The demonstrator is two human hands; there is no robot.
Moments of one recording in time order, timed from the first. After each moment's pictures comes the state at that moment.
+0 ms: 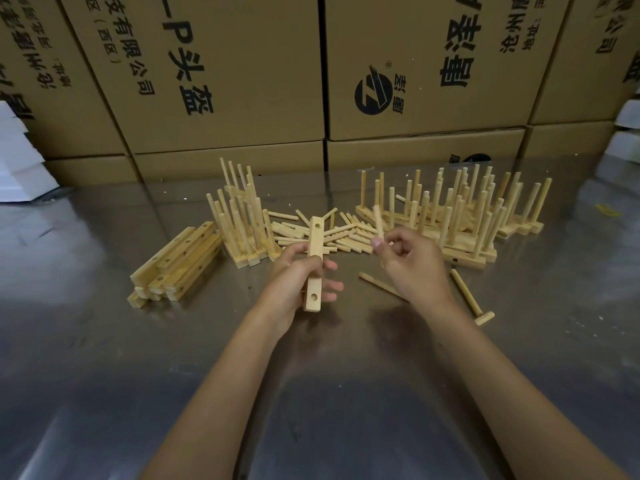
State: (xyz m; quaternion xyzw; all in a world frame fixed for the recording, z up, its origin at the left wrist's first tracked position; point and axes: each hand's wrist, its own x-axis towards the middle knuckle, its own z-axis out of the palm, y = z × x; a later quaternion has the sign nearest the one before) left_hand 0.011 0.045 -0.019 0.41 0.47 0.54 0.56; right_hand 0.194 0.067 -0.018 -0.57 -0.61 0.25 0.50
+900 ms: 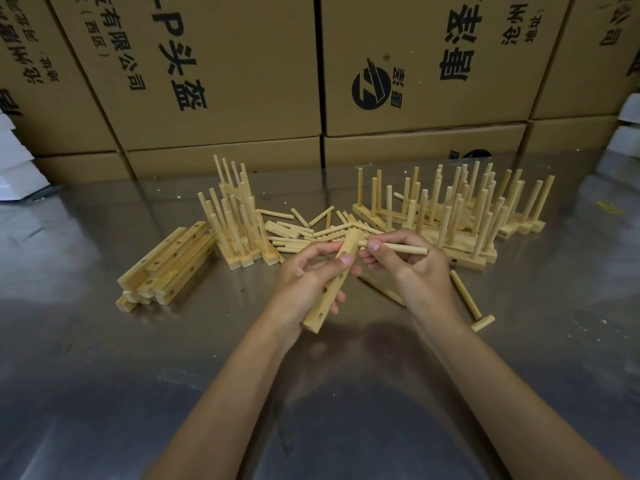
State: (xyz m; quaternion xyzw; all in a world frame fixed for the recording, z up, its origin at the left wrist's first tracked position) left_hand 0.031 0.035 -0.016 0.50 0.44 0.52 0.53; right_hand 0.194 0.047 -0.015 -0.36 -0.53 0.43 0.63
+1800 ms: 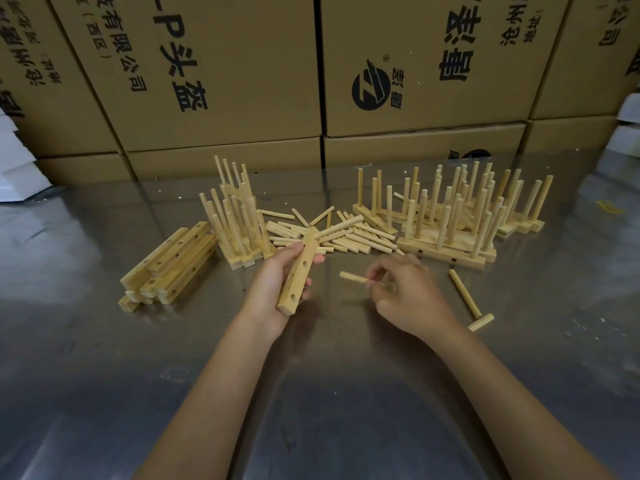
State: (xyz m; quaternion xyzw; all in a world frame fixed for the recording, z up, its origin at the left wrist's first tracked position) left_hand 0.005 0.046 -0.016 0.32 0.45 0.57 0.61; right_hand 0.205 0.054 -0.034 -0.54 -0.77 0.15 0.31
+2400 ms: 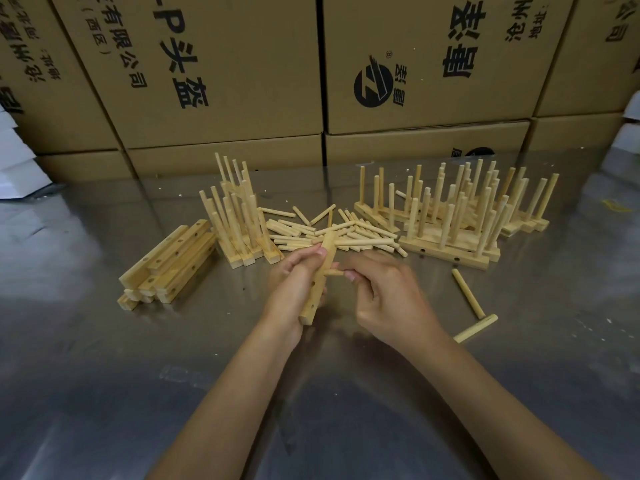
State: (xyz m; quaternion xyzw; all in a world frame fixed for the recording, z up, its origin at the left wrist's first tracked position) left_hand 0.033 0.040 -0.021 0.35 0.50 0.61 0.51; right_hand 0.178 0.033 -0.022 -0.40 -0.81 0.07 0.43
